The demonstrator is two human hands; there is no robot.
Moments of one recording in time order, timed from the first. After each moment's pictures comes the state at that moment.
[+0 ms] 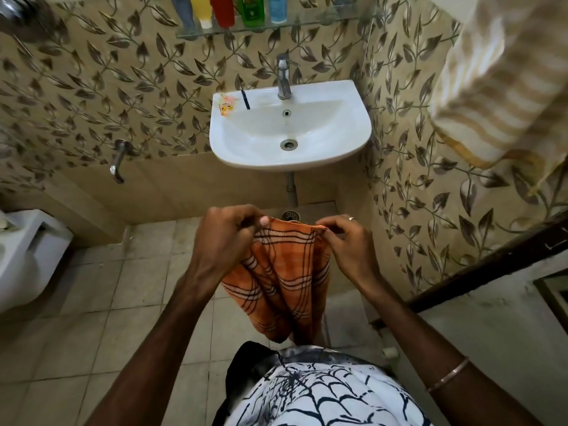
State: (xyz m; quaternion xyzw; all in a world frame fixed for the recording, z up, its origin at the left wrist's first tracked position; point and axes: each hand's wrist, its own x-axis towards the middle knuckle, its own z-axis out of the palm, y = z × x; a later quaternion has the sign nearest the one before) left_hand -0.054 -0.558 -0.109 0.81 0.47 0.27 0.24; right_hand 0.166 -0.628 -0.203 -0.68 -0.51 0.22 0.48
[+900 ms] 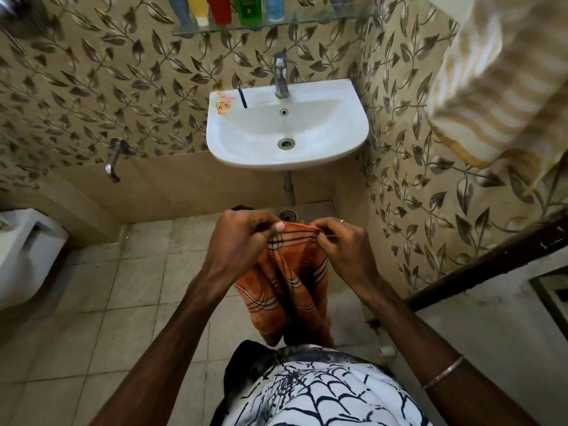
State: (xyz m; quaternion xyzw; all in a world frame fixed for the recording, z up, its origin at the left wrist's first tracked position) left_hand -0.037 -0.569 -0.112 0.81 0.44 0.27 0.29; right_hand 0.164 -0.632 -0.202 -0.66 -0.61 0.11 0.44
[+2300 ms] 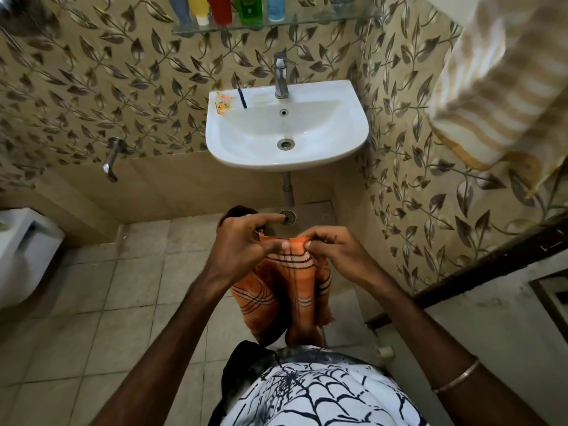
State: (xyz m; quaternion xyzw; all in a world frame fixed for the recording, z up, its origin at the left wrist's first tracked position) left_hand -0.043 -0.563 -0.129 0.81 0.42 0.25 0.33; right_hand 0.164 -0.628 -0.181 -0.56 -0.54 0.46 0.43
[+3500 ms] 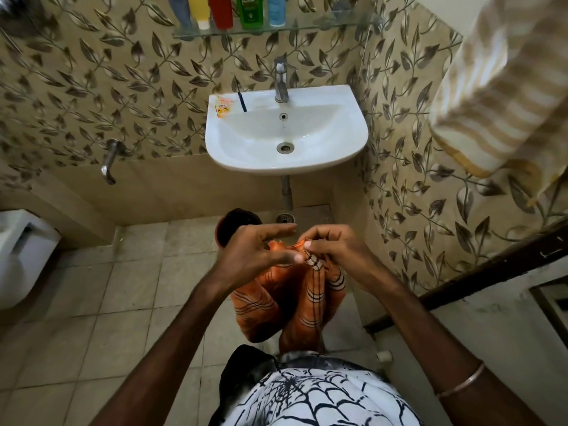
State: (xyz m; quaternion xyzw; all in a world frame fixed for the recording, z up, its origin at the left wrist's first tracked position) left_hand -0.039 -0.559 -0.131 0.78 0.39 0.16 0.46; right_hand 0.163 -0.627 -0.156 -0.52 -0.46 0.56 0.45
